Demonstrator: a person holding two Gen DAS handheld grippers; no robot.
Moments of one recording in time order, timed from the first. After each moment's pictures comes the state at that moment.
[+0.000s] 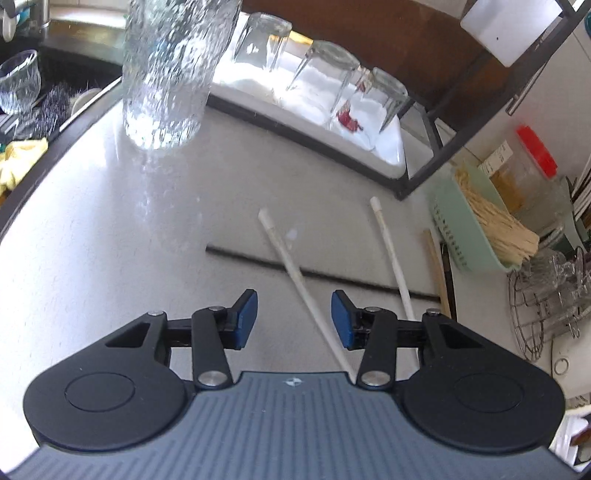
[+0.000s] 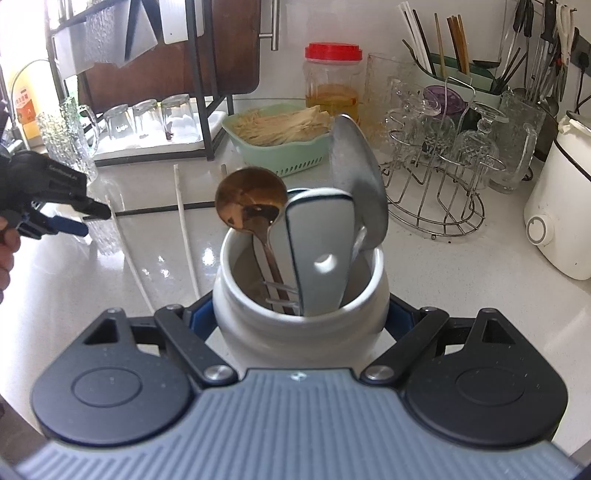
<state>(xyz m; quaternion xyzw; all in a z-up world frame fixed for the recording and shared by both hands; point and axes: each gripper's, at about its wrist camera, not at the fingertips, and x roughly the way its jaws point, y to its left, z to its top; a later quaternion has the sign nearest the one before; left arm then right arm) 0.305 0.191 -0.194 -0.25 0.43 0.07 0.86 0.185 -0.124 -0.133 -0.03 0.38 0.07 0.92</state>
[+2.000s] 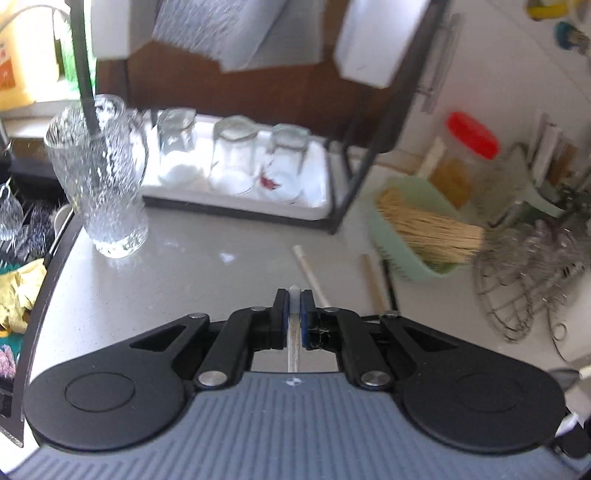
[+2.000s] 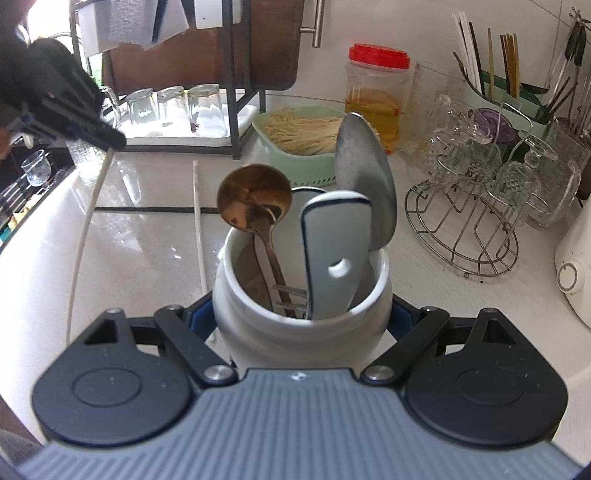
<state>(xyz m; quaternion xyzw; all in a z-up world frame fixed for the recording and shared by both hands) 0.322 0.137 -0.099 -0.13 0.43 0.03 0.90 0.214 -0.109 -0.135 -0.07 0.38 0.13 0.91</state>
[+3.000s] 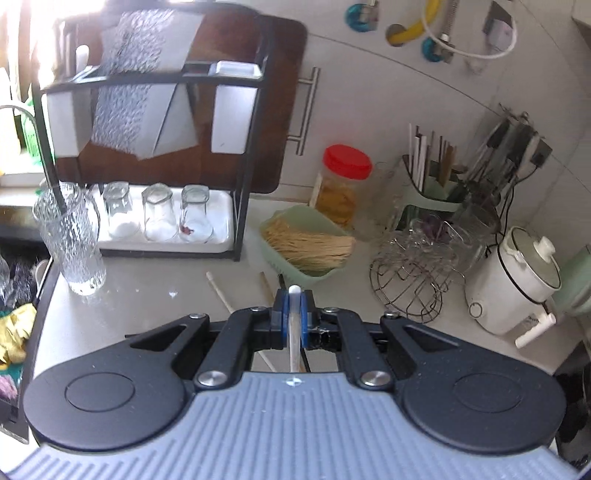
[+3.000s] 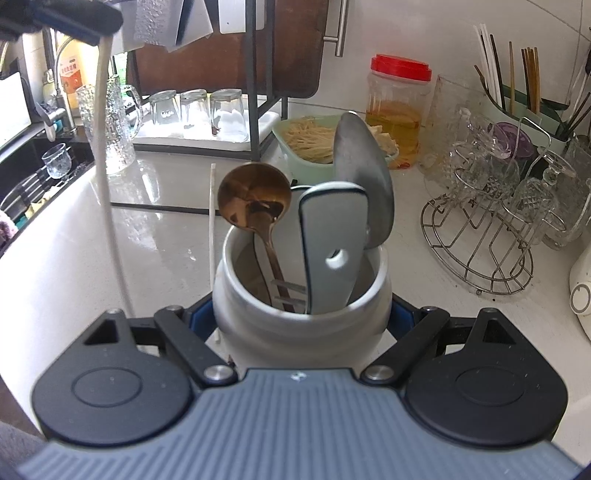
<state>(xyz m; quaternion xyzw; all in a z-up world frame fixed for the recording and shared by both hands) 0.242 0.062 -0.001 -0.09 0.36 -0.06 0.93 0.213 -0.114 -0.136 -0.07 0.37 0.17 0.91</state>
